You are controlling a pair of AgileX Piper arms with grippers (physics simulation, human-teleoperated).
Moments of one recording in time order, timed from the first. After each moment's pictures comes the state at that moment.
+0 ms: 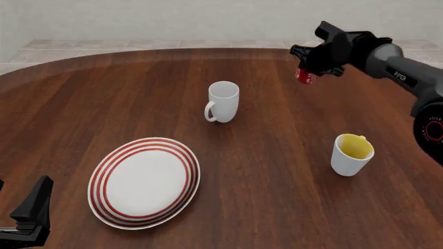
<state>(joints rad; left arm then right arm) 0.00 0.01 0.00 0.00 0.00 0.10 2.10 -1.85 0.50 0.48</state>
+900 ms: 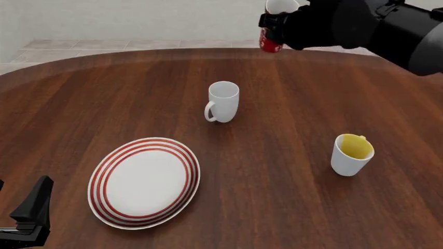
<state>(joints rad) 0.00 0.01 0.00 0.00 0.00 0.38 1.66 -1.58 0.42 0.38</state>
